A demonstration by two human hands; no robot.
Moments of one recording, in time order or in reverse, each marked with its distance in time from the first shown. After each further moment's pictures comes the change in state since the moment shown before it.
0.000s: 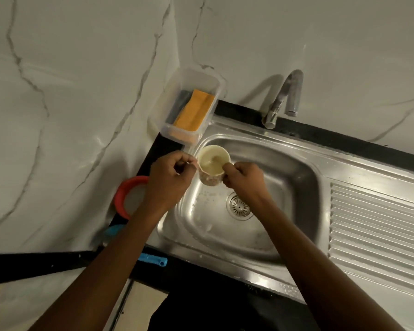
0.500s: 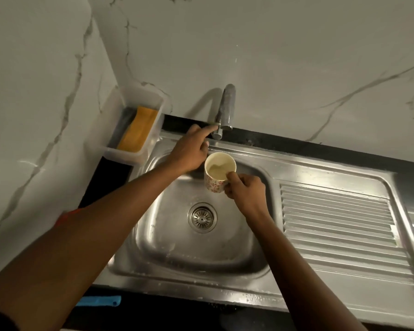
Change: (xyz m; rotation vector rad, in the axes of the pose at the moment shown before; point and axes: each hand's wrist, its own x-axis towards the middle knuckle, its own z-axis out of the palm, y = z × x) left_hand 0.133 0.054 0.160 0.308 -0.388 0.400; right_hand -0.003 0.048 -0.089 0.118 0.285 0.118
